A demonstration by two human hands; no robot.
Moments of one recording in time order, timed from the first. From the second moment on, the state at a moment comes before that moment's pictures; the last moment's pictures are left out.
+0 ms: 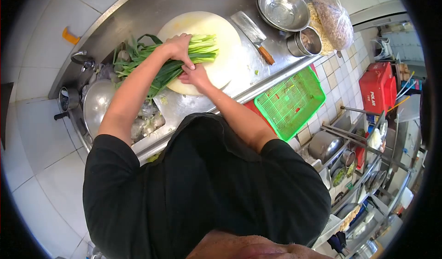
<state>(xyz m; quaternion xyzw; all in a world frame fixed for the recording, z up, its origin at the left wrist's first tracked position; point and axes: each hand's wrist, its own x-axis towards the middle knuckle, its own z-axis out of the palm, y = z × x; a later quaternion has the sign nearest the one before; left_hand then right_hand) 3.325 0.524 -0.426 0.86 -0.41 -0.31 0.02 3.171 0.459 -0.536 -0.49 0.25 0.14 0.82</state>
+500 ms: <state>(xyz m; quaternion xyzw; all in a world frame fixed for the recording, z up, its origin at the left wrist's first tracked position) 3.250 0.544 -0.439 0.93 -0.35 -0.12 0.03 3.226 0.343 -0.511 -0.81 0.06 0.09 0.57</state>
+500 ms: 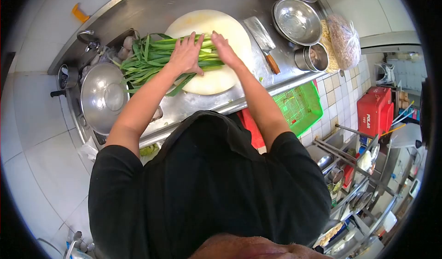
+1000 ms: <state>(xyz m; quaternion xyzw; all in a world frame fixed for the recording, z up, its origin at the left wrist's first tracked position) 3.321 0.567 -0.452 0.90 -0.30 -0.31 0.05 3.236 0.352 -0.459 -0.95 -0.23 0.15 0.14</state>
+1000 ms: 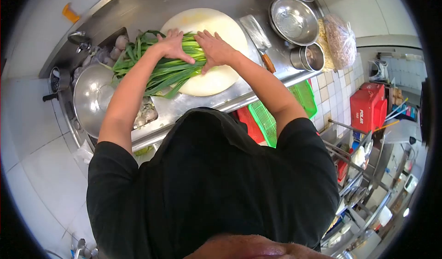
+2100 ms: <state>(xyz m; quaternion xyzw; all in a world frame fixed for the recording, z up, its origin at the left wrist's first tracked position) 3.240 0.550 -0.470 0.94 -0.33 0.03 0.02 3.240 0.351 -0.456 -0.97 -0.25 0.04 0.06</state>
